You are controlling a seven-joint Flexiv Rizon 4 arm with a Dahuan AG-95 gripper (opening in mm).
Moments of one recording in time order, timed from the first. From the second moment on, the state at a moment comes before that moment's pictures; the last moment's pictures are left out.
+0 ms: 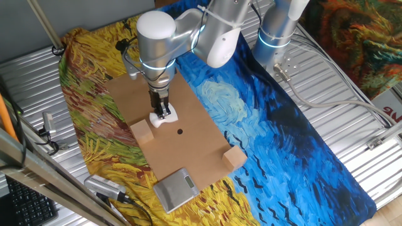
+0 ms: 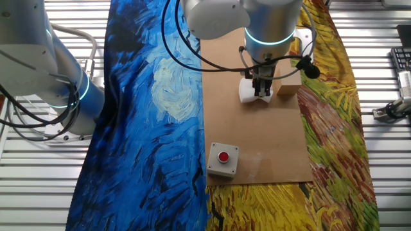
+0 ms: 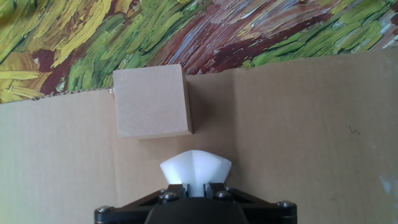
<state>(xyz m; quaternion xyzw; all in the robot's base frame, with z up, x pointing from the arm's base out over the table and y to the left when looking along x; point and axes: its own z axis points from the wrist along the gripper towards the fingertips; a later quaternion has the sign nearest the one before) 0.520 0.053 0.037 0.03 1.00 0.02 0.06</state>
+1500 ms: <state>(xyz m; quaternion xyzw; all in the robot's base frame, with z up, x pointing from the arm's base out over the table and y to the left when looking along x) 0.520 0.053 0.037 0.01 1.00 0.01 0.05</state>
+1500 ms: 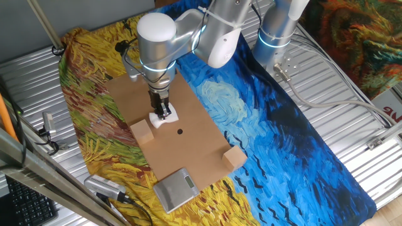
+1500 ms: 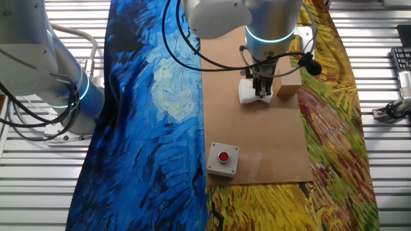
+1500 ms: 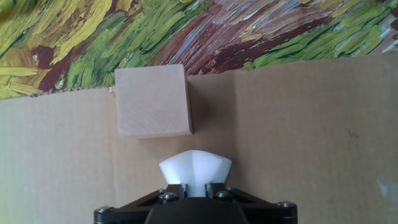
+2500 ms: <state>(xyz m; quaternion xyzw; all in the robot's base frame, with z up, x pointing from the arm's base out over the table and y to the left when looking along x) 0.520 0.053 0.037 0.00 1.00 0.01 0.06</state>
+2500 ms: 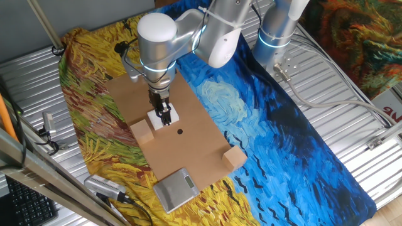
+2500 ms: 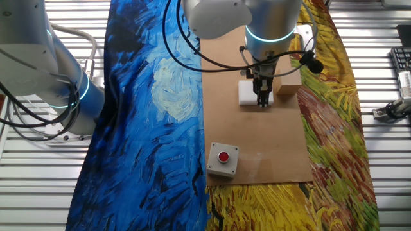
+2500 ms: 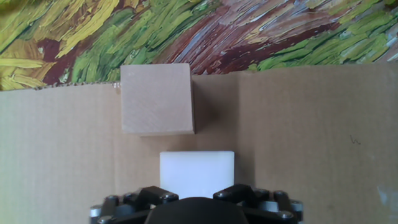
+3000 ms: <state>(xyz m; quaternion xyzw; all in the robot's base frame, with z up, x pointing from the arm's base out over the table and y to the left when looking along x) 0.522 0.053 0.041 0.00 1.00 0.00 0.06</state>
